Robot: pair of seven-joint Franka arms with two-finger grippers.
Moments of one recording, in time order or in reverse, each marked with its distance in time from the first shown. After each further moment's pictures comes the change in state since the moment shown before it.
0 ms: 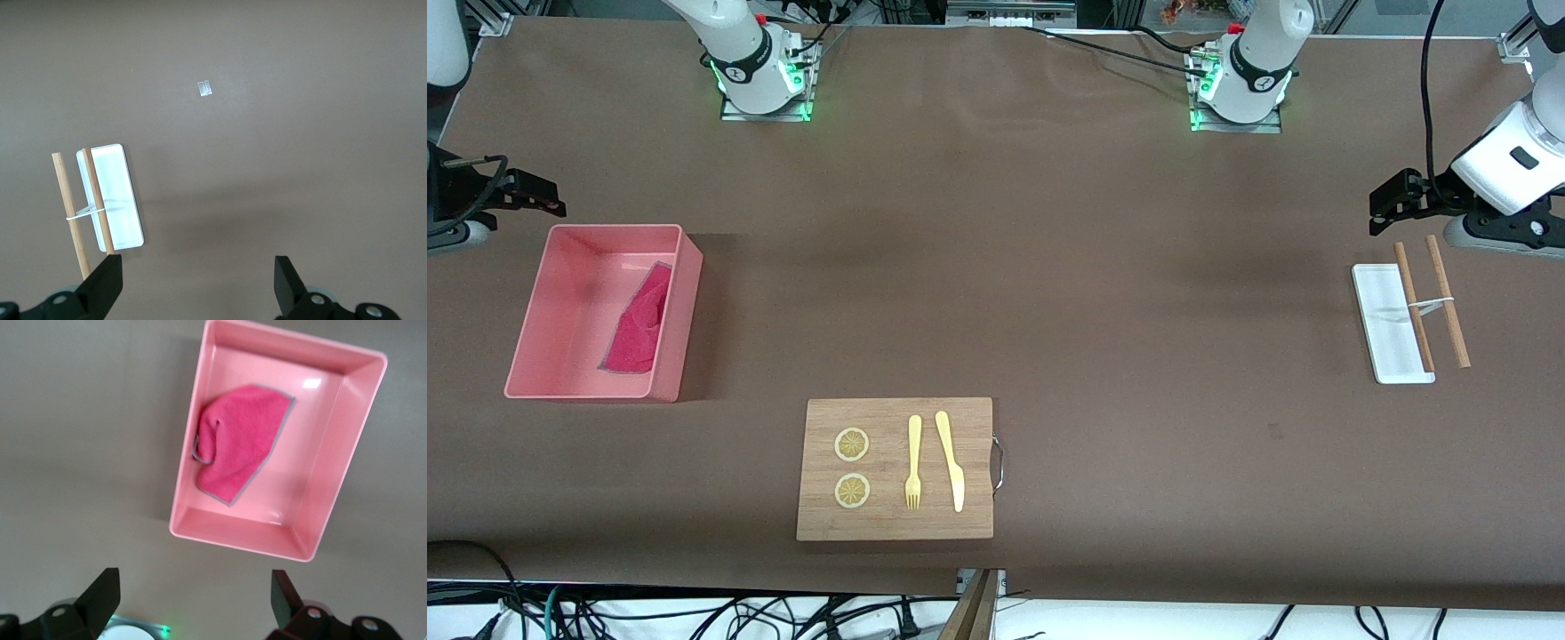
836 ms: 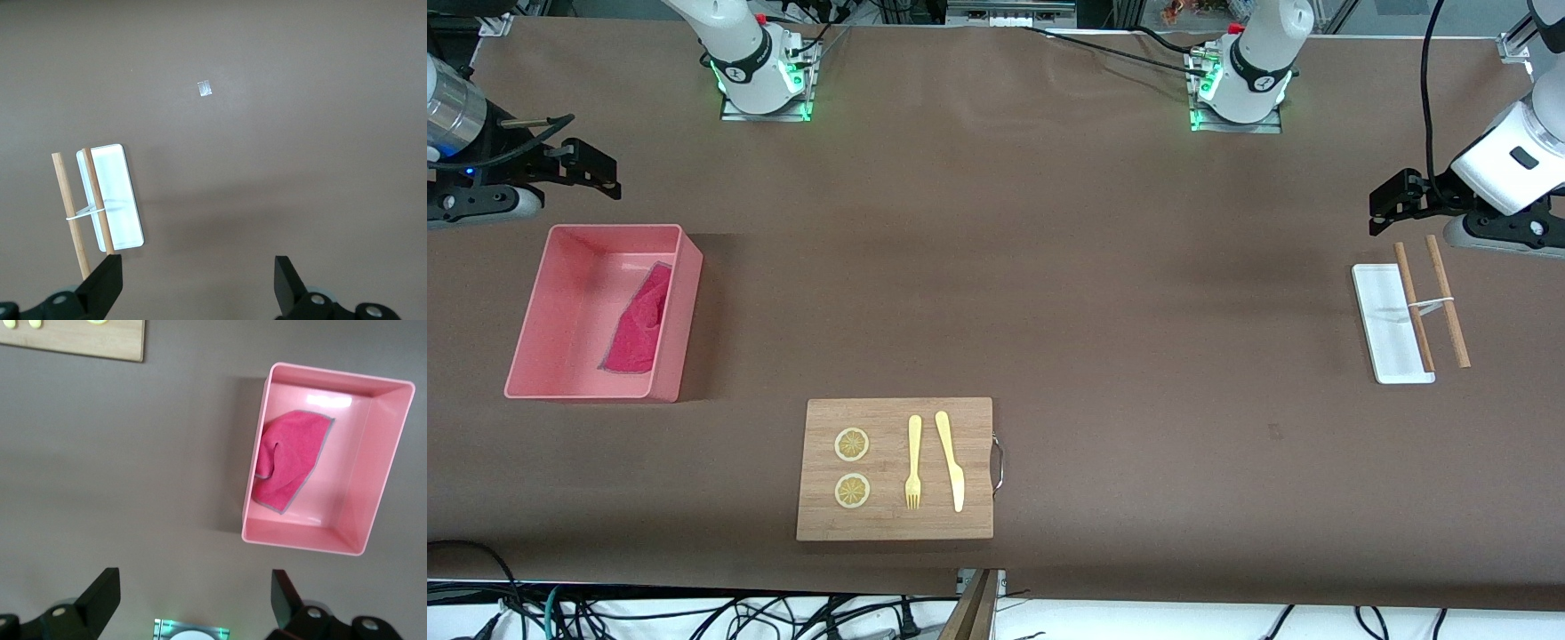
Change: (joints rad) left arm 0.000 0.000 0.000 0.000 0.000 0.000 0.000; right arm 0.007 -0.031 0.193 0.127 0.036 -0.139 0.250
